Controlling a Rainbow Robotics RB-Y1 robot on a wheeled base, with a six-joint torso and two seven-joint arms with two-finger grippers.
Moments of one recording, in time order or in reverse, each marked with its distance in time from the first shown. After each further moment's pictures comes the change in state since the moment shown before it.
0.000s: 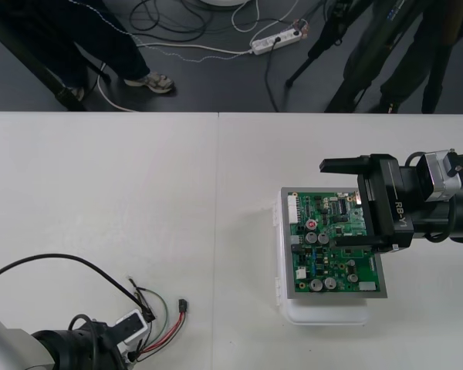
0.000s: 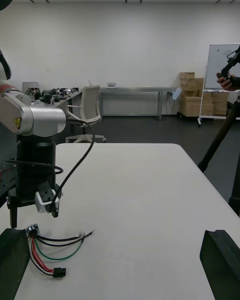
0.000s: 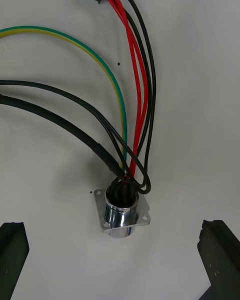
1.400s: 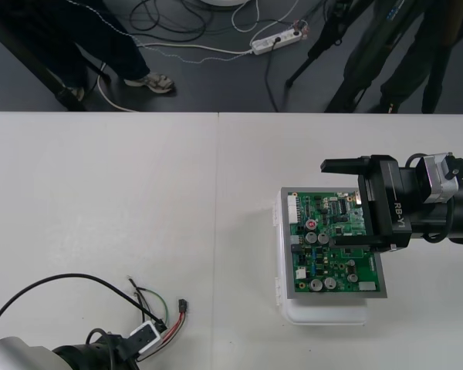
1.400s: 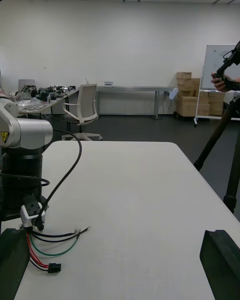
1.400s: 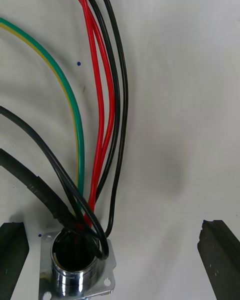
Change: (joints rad) right arm -0.001 0.002 -0.001 0.025 0.006 0.000 0.036; left arm 0.012 -0.087 -0.049 0.148 -0.029 0.131 -0.028
